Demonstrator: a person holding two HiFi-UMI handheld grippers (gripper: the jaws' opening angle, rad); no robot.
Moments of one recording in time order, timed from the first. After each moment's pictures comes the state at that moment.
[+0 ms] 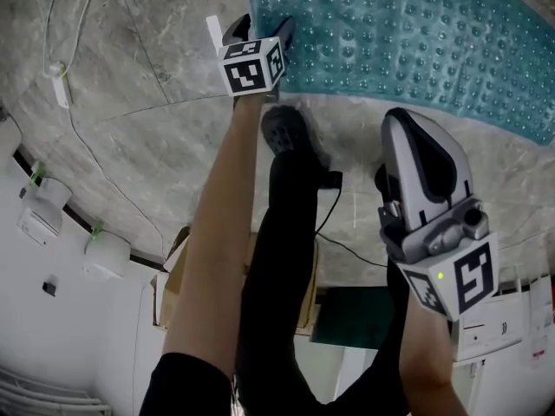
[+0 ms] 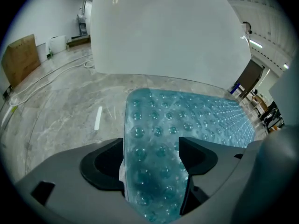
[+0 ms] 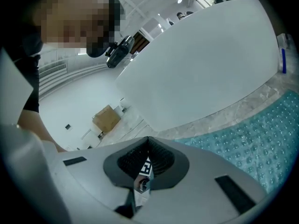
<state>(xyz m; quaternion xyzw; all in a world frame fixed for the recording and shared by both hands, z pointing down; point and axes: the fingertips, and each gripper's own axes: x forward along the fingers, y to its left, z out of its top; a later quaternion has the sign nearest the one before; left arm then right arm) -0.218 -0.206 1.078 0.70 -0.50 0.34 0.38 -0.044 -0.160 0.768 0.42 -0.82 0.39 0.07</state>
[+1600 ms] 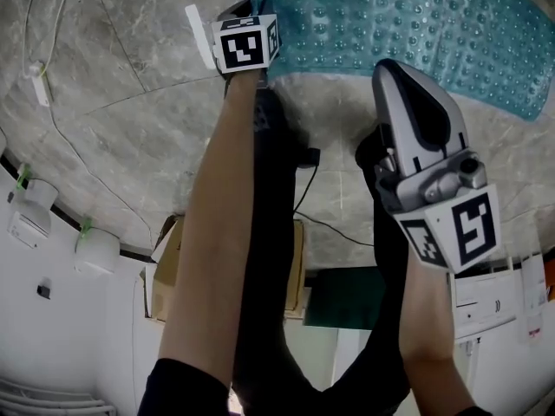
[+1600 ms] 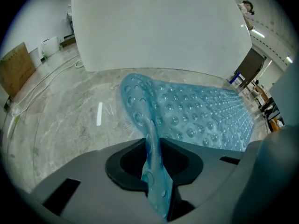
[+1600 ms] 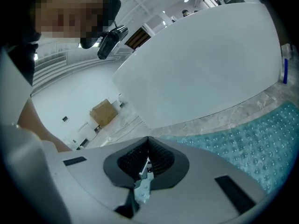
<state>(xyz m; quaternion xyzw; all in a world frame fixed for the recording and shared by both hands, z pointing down) -0.179 -0.194 1.071 0.68 -0.47 0.41 0.39 -0.018 -0.166 0.784 0.43 -0.82 0.37 0.10</state>
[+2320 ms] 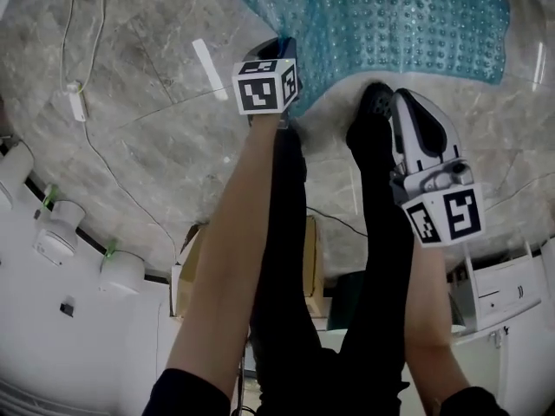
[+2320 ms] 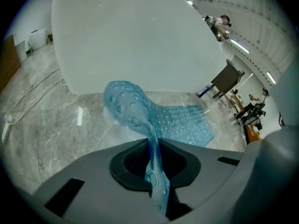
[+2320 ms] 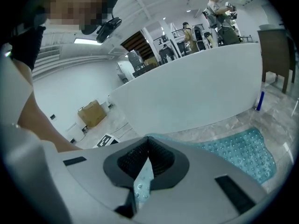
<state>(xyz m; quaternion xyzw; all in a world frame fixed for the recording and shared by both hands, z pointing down) -0.072 -0.167 0.865 0.73 -0.40 0.36 0.43 0.078 -0.123 0.641 0.50 -0.79 0.33 0.14</state>
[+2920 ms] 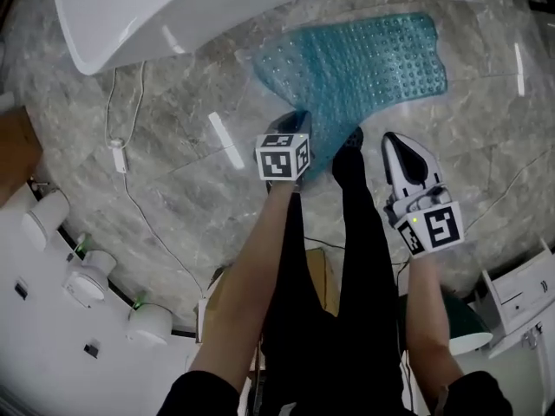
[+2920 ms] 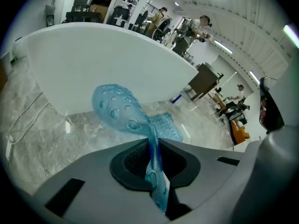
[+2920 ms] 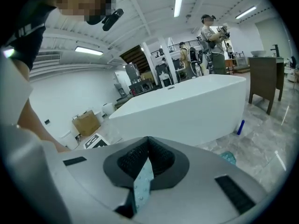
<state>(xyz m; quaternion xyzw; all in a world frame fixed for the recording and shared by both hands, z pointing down) 0.055 -0.131 0.635 0.77 -0.33 0.35 0.42 0.188 -0.099 0.434 0.56 -0.77 0.28 0.11</state>
